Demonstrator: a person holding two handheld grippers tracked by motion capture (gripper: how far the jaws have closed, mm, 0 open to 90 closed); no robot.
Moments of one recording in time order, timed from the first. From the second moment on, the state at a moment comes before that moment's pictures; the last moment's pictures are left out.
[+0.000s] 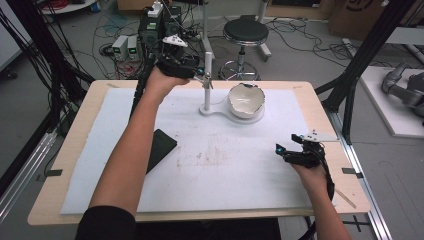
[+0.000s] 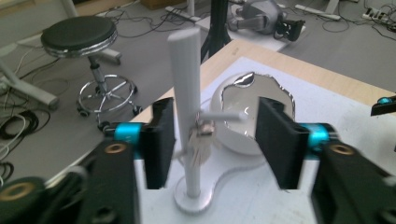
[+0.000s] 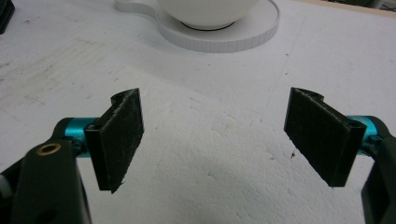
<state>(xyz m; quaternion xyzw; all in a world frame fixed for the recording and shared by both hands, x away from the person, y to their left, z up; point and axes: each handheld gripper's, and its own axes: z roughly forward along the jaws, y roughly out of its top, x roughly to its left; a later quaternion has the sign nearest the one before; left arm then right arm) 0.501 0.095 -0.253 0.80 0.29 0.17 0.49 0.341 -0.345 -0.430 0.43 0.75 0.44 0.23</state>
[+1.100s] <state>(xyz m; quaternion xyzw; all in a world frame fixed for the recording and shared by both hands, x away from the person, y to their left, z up) 0.379 0.217 -0.370 0.81 0.30 0.13 0.49 0.341 -0.340 -0.430 0.43 0.75 0.43 0.23</state>
